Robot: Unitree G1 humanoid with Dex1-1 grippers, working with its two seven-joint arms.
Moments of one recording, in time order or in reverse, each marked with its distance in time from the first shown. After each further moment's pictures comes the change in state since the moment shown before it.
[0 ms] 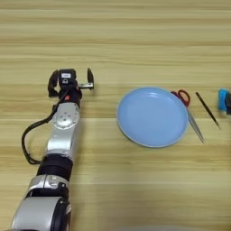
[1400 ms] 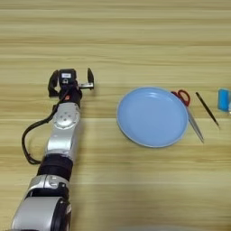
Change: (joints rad) left arm 0.000 -0.001 -0.002 -0.002 0.000 0.000 0.001; right arm -0.038 -0.009 -0.043 0.032 0.099 -0.060 0.062
